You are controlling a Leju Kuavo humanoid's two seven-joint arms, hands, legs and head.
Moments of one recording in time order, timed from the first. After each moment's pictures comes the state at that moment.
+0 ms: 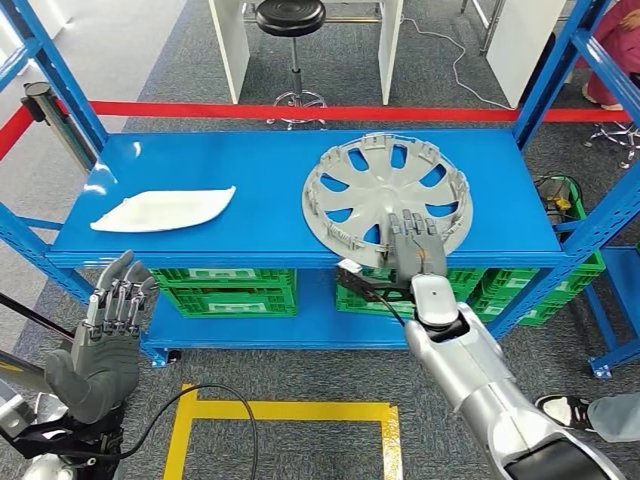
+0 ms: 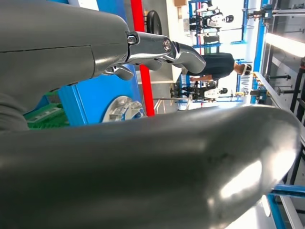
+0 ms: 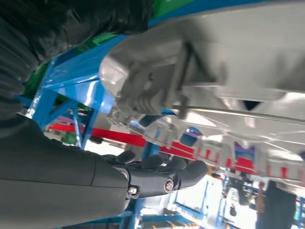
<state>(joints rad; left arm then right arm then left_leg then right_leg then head) 0.18 -0.02 -0.13 -1.93 0.11 -0.24 -0.29 -0.54 0.05 0.40 -0.96 1.38 -0.16 0.40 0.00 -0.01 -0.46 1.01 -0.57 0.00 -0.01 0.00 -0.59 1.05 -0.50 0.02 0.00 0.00</state>
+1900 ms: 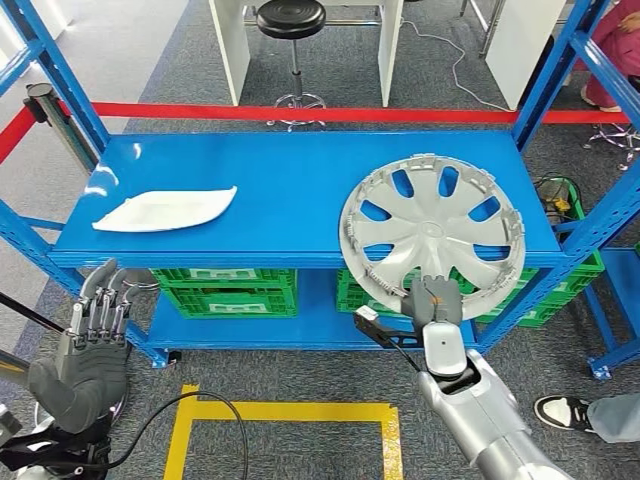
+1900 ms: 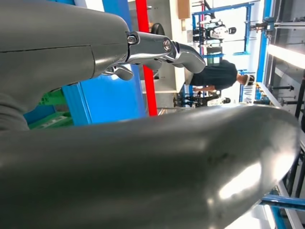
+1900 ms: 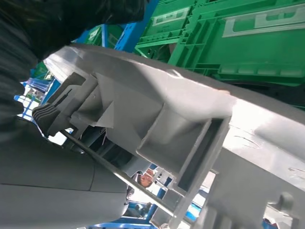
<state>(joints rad) 0.23 -0.01 -0.09 -1.97 0.11 -0.23 -0.28 -0.33 -0.03 0.38 -1.08 1.53 -0.13 0.49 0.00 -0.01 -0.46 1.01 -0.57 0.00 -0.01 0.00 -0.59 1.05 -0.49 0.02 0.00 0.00</state>
